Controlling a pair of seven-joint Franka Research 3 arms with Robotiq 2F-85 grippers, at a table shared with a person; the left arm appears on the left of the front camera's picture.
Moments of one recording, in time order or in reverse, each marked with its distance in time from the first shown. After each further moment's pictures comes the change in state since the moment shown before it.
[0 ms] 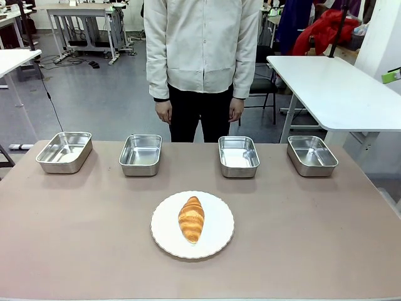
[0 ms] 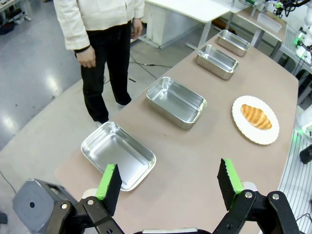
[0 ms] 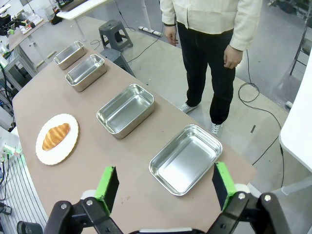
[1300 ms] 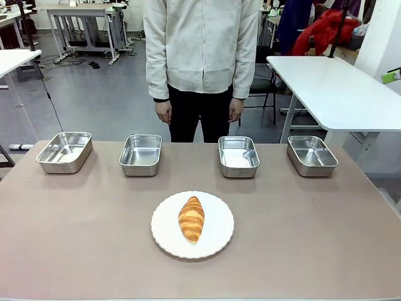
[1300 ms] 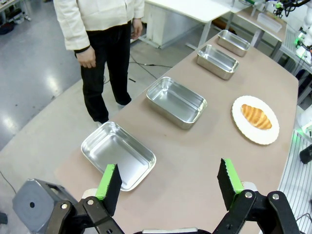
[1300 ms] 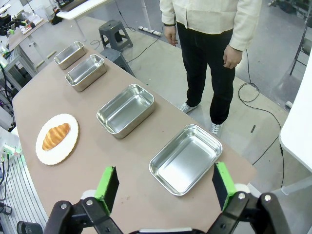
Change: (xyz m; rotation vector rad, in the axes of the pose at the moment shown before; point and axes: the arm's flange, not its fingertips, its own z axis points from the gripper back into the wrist) left arm 0.000 0.000 0.000 0.000 0.000 0.000; right arm 0.000 0.000 0.000 0.000 0.000 0.000
